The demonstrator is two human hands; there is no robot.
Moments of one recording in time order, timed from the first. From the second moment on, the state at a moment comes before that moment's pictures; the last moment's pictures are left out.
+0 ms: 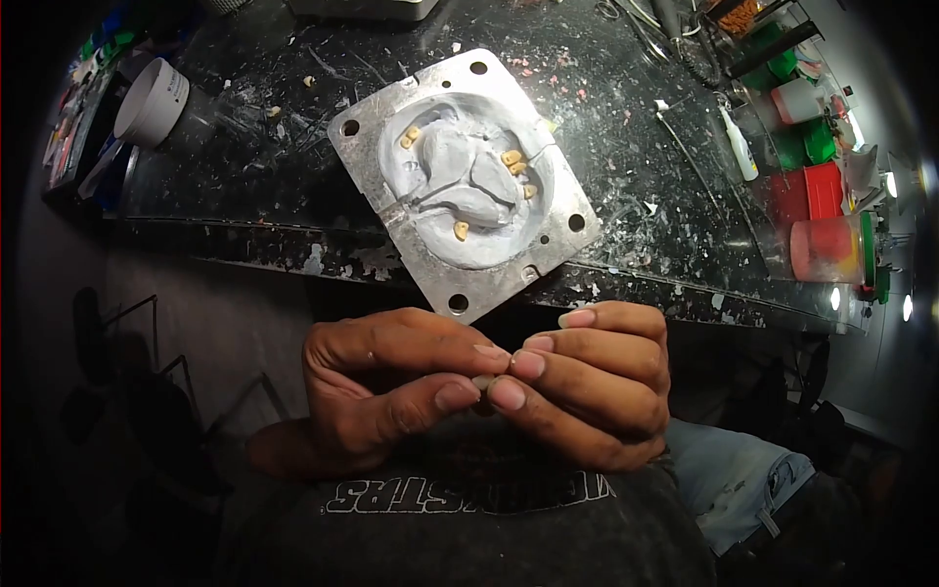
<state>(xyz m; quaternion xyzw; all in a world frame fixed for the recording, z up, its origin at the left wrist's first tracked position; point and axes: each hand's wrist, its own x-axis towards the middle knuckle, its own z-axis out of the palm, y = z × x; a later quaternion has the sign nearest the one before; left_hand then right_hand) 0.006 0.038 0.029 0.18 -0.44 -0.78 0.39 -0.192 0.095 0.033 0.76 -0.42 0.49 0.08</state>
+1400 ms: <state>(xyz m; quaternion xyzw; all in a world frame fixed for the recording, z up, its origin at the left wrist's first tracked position) 0.035 -0.009 -0.016 0.25 -0.44 -0.56 0.66 -0.420 0.091 0.051 0.52 -0.78 0.35 -0.03</state>
